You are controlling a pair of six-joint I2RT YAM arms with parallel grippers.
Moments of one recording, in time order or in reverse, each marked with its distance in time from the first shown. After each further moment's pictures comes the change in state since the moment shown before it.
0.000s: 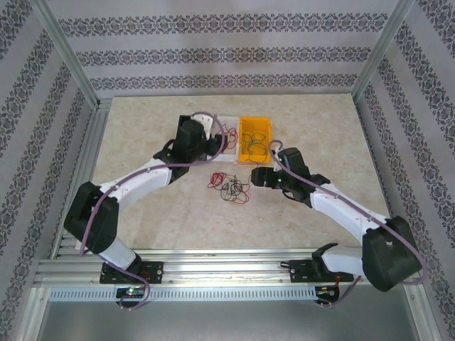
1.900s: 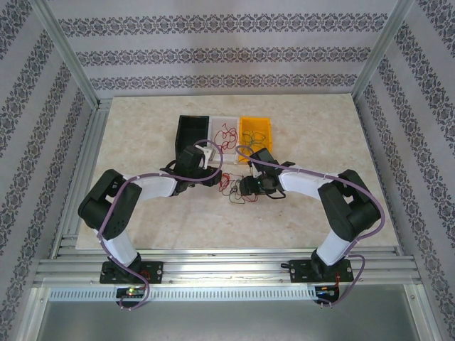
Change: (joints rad) left arm 0.033 0.161 -0.204 0.082 0.234 -0.107; right arm 0.082 0.417 0.179 -0.112 0.025 -0.052
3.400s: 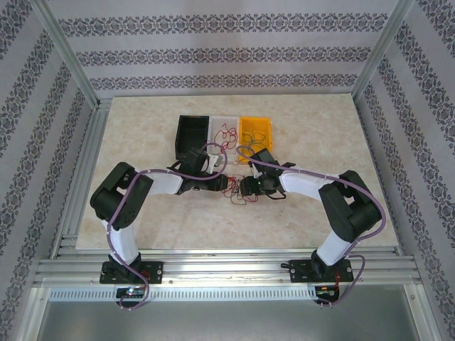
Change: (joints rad) left arm -0.006 0.124 0.056 -0.019 0.230 -0.073; right arm 0.000 -0.010 -0.014 0.014 0.000 0.008
